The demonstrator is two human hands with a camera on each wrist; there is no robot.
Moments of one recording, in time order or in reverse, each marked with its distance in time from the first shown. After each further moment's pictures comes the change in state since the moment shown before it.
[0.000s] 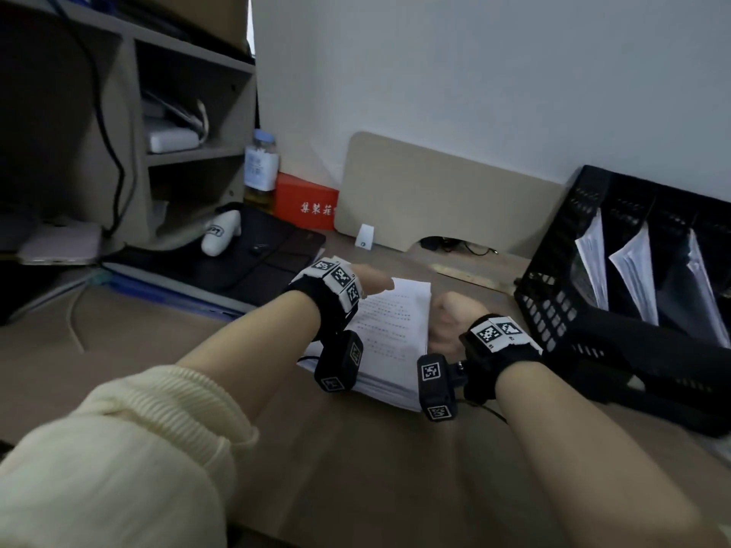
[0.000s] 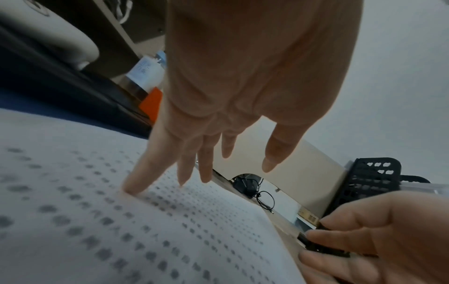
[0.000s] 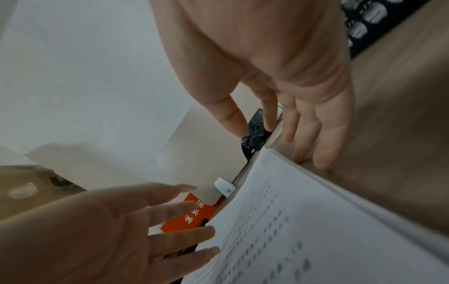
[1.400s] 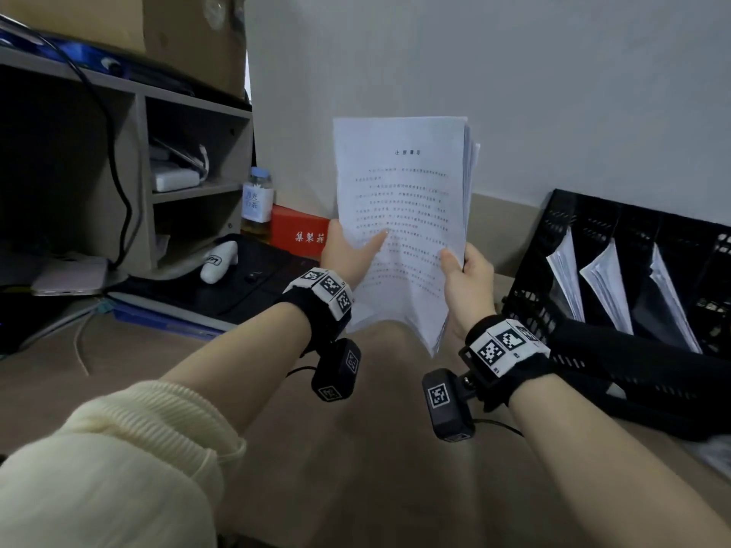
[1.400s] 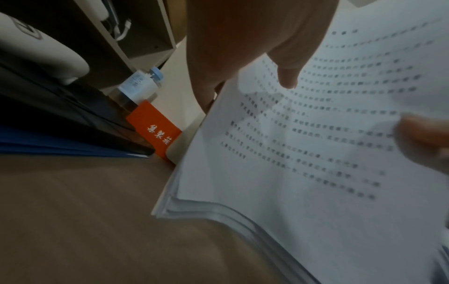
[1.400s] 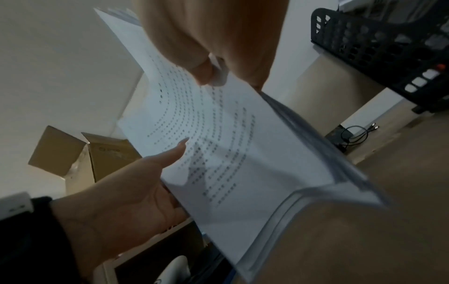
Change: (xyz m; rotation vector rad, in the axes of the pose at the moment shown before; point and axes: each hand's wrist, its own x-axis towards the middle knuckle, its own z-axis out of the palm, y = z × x) left_hand -0.013 0.010 -0.016 -0.876 0.683 0.415; right_hand -0.064 -0.032 -0.004 0.154 0.089 -0.979
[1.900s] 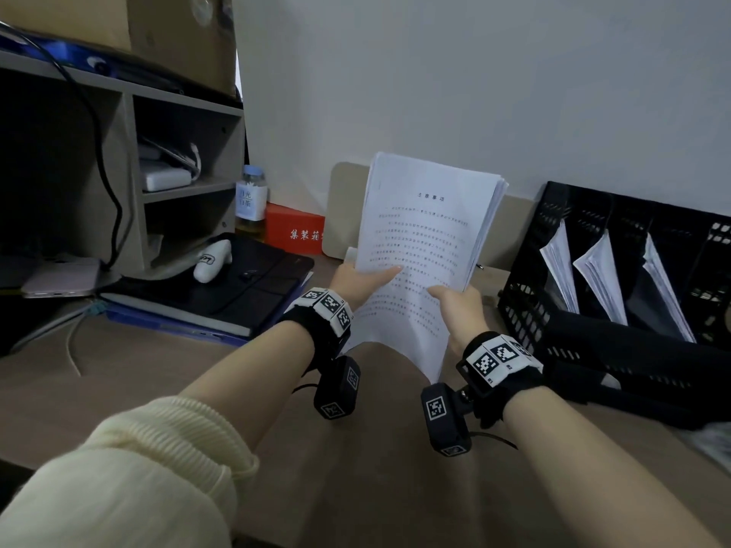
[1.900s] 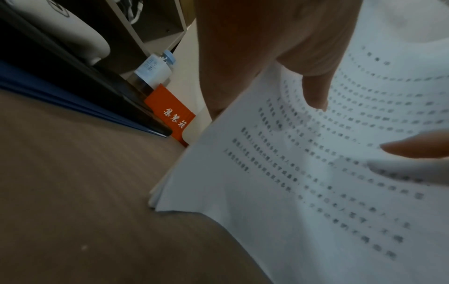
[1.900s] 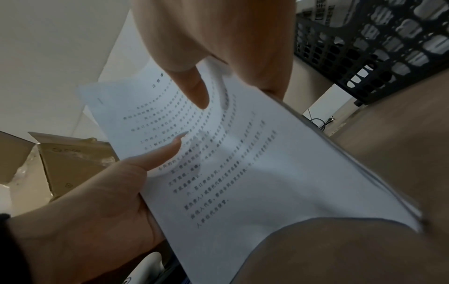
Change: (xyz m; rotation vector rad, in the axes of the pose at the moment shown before) left_hand -0.025 -0.023 0.012 -0.093 -0.289 -0.277; right_hand -0.009 0.028 -0.015 0.074 -0.004 0.367
